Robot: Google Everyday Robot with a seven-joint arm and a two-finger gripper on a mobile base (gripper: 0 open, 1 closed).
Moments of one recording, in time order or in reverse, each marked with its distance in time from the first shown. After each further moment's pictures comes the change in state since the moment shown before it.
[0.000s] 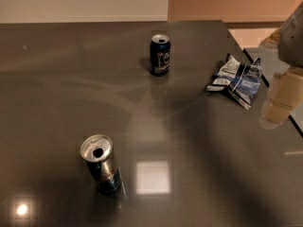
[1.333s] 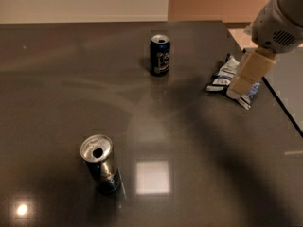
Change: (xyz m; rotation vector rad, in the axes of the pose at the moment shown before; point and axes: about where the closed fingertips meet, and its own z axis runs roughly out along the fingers) arm -0.033 -0.068 0.031 0.078 -0.104 0.113
